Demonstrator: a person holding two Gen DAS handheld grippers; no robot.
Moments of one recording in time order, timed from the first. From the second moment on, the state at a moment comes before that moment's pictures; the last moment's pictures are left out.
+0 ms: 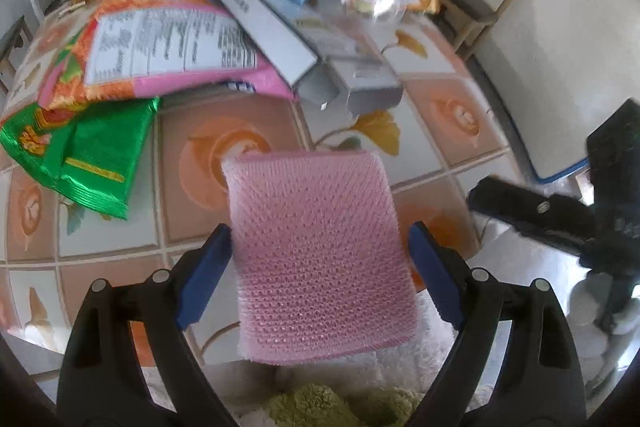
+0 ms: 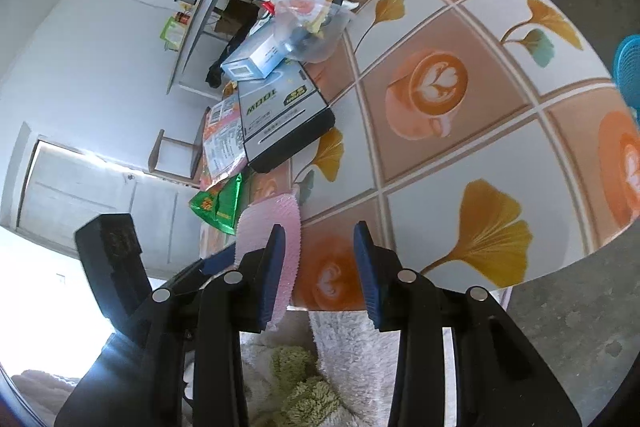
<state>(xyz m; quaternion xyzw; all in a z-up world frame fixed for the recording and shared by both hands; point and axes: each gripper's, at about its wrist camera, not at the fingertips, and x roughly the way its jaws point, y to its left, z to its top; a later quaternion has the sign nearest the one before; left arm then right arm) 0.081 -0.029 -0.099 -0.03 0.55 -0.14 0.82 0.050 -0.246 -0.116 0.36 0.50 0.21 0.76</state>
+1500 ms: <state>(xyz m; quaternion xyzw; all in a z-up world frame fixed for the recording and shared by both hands) 0.070 -0.008 -0.089 -0.06 0.50 -0.26 0.83 0.220 -0.254 -0.036 0.25 0.37 0.19 0.87</state>
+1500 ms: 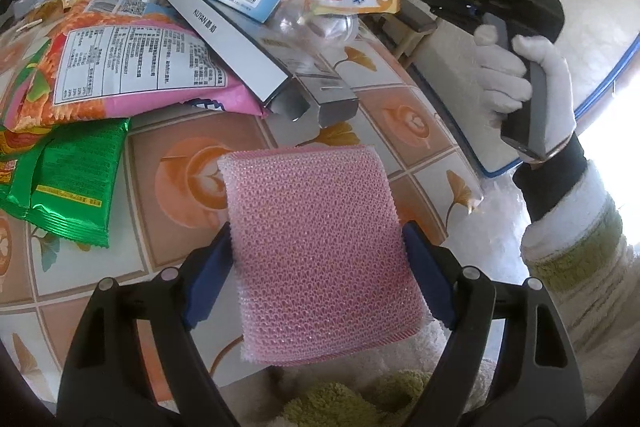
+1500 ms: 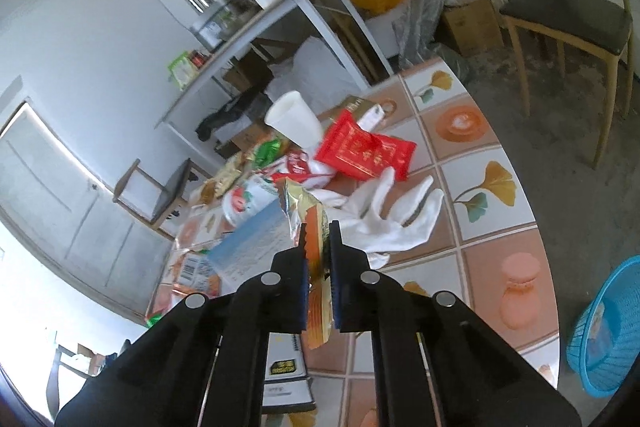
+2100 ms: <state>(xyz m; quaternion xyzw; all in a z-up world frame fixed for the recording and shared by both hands) 0.048 -0.041 -0.049 -0.04 0.45 -0.30 0.84 0.106 -0.331 0.001 0.32 0.28 0.17 0.89</state>
